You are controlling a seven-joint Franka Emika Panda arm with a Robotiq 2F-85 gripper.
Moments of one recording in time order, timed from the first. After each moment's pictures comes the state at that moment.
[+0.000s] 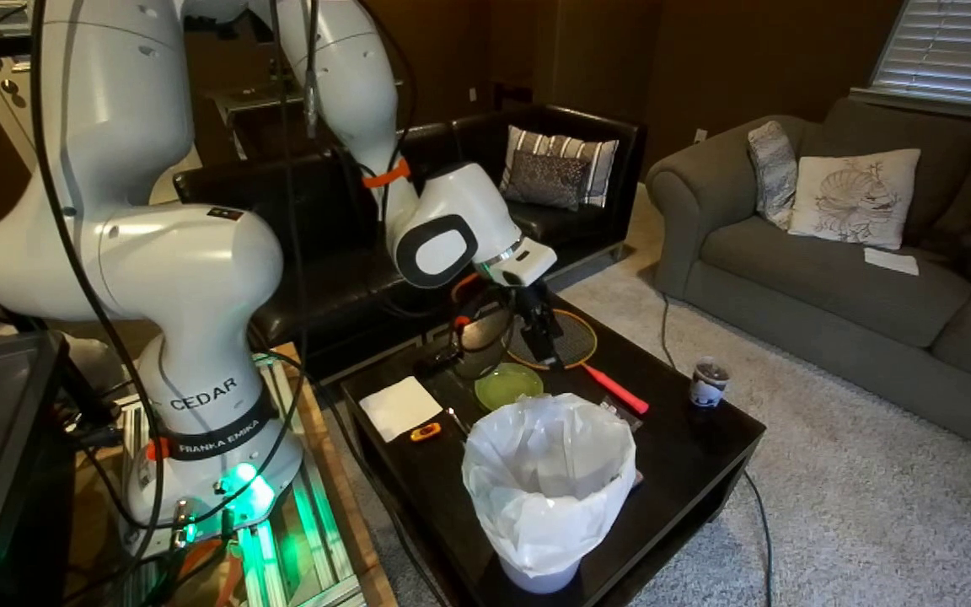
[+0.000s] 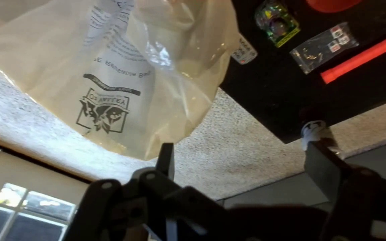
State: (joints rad) arm 1.09 0.49 -0.98 -2.70 0.37 3.31 0.51
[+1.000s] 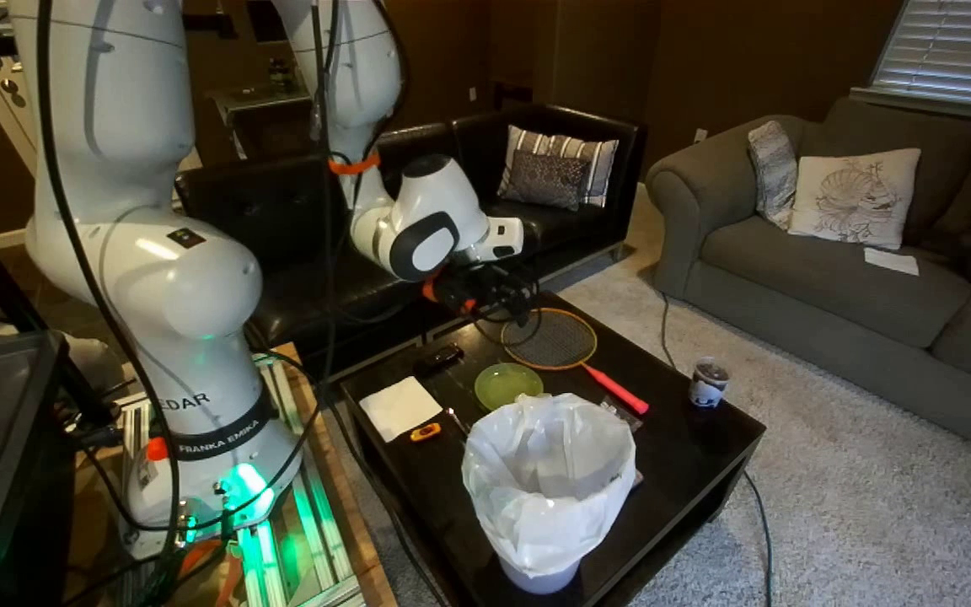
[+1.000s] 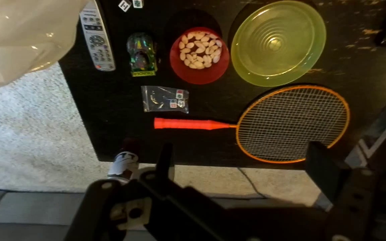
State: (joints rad) arm 0.54 0.27 -0.35 -2.73 0.02 3.42 0.06
